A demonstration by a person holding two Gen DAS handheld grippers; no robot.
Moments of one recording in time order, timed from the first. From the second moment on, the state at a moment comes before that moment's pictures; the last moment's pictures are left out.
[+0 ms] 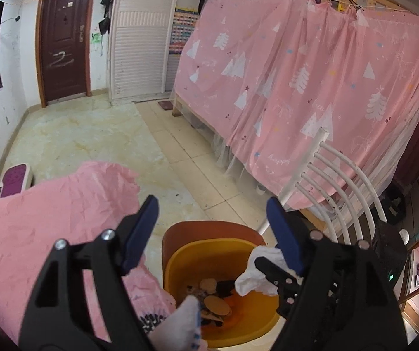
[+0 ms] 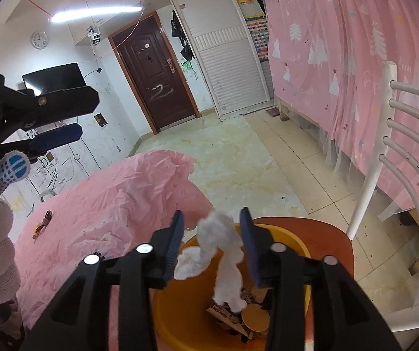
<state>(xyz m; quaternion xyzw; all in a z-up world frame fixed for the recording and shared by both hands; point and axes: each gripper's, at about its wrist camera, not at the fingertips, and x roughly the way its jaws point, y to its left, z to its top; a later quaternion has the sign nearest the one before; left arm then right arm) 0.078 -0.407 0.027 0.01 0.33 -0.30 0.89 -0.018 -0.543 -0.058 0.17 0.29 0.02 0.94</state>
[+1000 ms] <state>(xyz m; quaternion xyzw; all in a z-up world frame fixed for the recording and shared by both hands) 0.086 -0.145 0.033 -0.02 0.33 -0.11 0.94 0.060 -0.314 0.024 0.02 0.29 0.15 0.95</state>
